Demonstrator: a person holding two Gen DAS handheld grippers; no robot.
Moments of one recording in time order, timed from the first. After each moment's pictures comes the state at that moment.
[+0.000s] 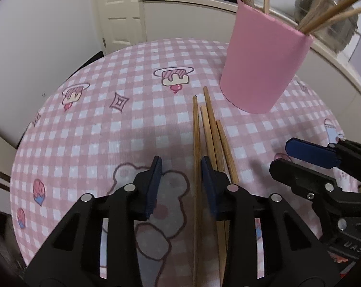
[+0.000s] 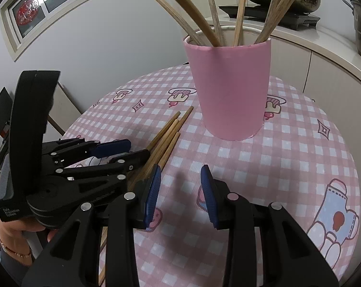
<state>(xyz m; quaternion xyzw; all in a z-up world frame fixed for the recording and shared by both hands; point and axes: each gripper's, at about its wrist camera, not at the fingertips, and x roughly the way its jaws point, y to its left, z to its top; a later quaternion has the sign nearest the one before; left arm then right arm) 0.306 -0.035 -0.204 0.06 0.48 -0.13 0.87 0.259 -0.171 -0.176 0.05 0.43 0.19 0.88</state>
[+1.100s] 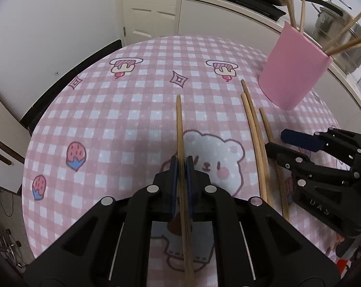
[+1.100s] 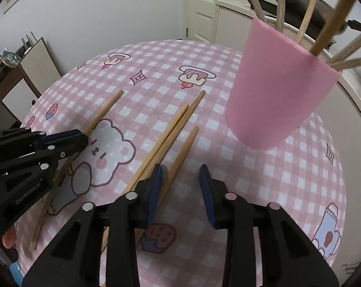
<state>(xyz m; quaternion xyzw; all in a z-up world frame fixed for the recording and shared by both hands) 0.286 0.035 -0.201 0.00 0.49 -0.10 0.87 0.292 -0.090 -0.206 -0.09 0.49 0.14 0.86</state>
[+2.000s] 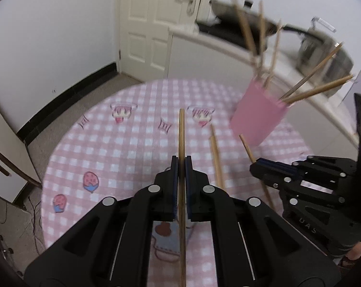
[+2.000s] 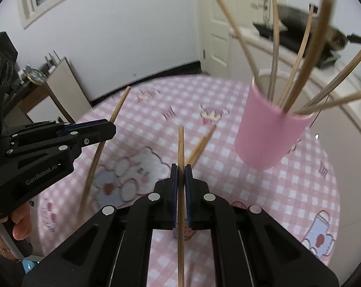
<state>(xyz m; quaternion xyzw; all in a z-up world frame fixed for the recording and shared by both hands) 0.263 0.040 -0.121 -0.04 0.41 -0.12 0.90 0.257 -0.103 -0.131 -0.05 0.43 0.21 0.88</state>
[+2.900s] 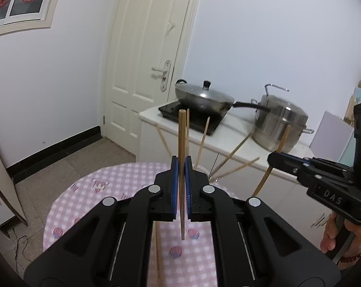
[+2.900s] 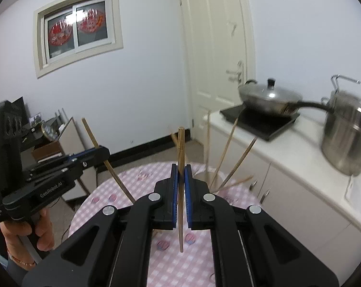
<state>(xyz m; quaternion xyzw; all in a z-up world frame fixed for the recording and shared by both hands) 0.195 -0.012 0.017 -0.07 0.22 -0.16 0.96 0.191 -0.197 0.021 -0.01 0.25 0.19 0.95</state>
